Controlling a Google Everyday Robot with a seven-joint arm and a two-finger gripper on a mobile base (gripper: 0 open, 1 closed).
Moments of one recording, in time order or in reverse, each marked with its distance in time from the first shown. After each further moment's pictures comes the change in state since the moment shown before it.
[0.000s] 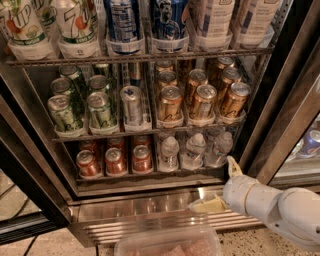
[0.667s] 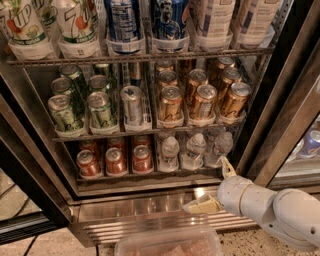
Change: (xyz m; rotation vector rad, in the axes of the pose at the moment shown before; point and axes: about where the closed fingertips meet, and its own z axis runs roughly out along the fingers) arm -0.008 0.013 0.011 -0.031 -0.046 -0.015
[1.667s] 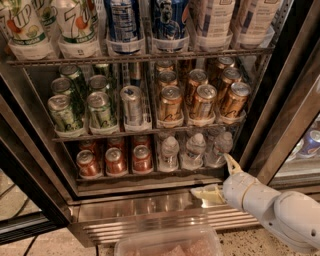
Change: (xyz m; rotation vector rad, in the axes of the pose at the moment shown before) arm 0.009 -0.035 0.000 0.135 -0.004 -0.012
